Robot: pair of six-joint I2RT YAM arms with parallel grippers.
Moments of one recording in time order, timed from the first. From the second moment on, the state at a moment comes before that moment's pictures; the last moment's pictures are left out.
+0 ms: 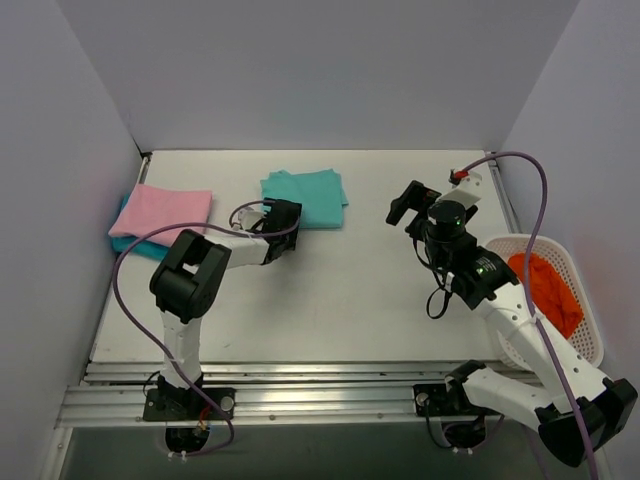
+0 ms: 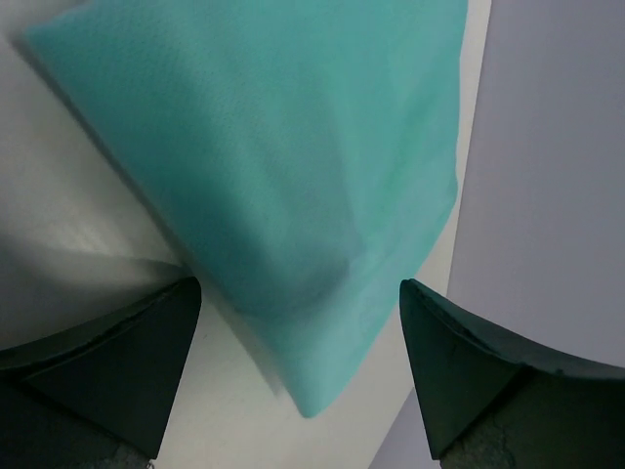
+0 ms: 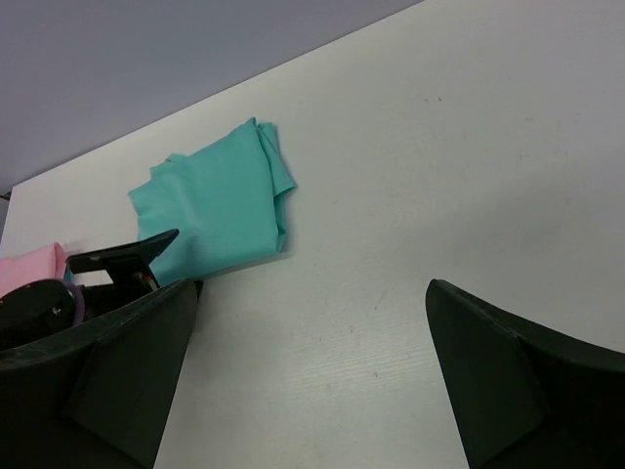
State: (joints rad) left arm -0.54 2.02 1.16 0.18 -0.45 -1.73; right arm 0.51 1.01 0.99 -0.33 0.49 0.60
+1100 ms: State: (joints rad) left arm -0.04 2.16 1.86 -0.31 -0.17 -0.72; right arm 0.51 0.87 0.96 -0.33 0.45 0.60
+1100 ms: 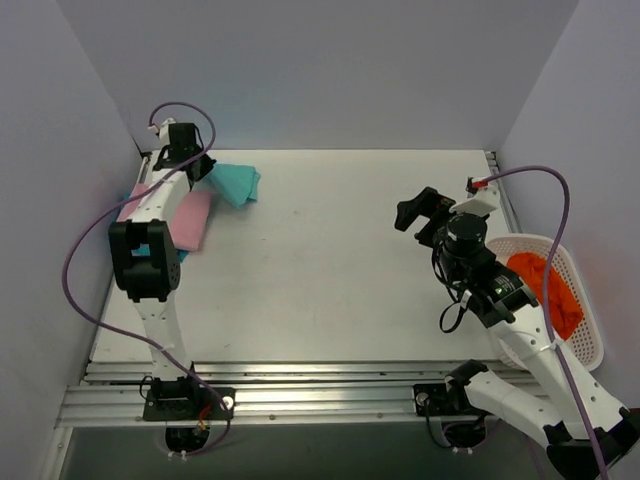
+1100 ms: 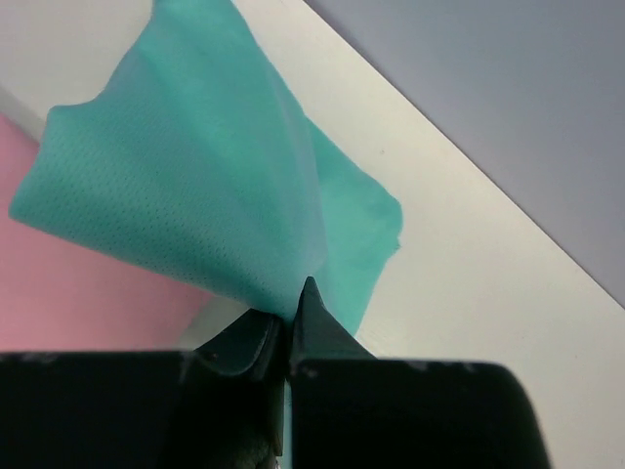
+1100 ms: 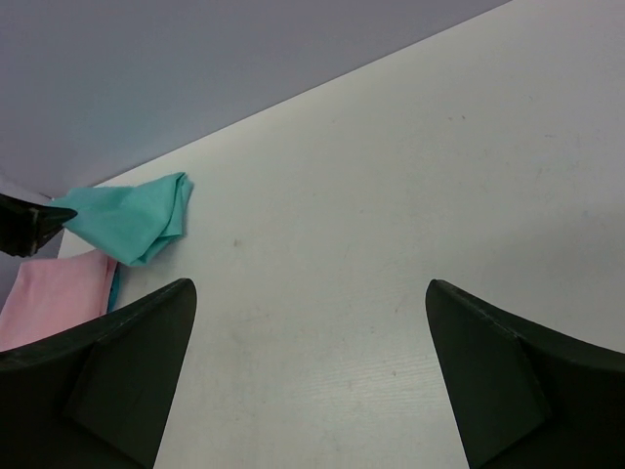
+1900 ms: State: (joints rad) left arm 0.36 1.66 1.22 -0.40 -0.16 -0.70; right arm 0.51 0.93 0.92 -0.28 0.37 0.62
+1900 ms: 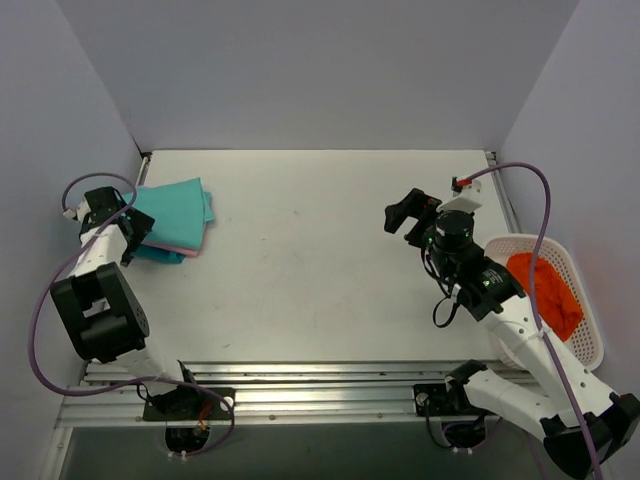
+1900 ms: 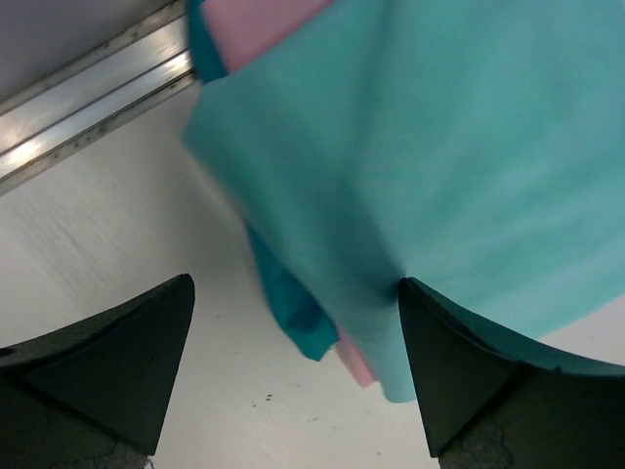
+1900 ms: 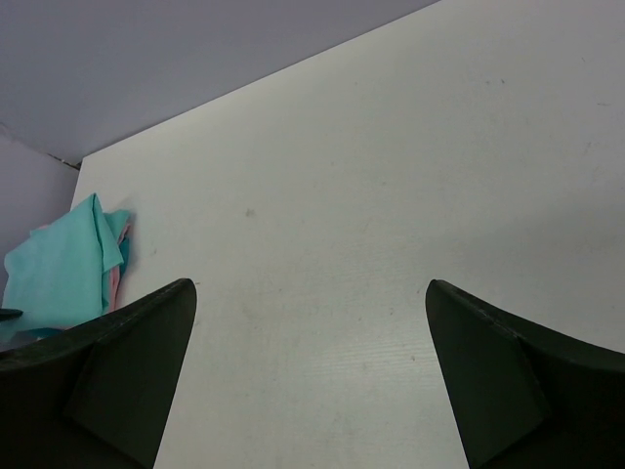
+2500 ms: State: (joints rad) left arm 0.06 0.82 0.96 -0.42 -0.19 -0.68; right arm 0.55 0.74 0.86 -0.30 0.22 0.56
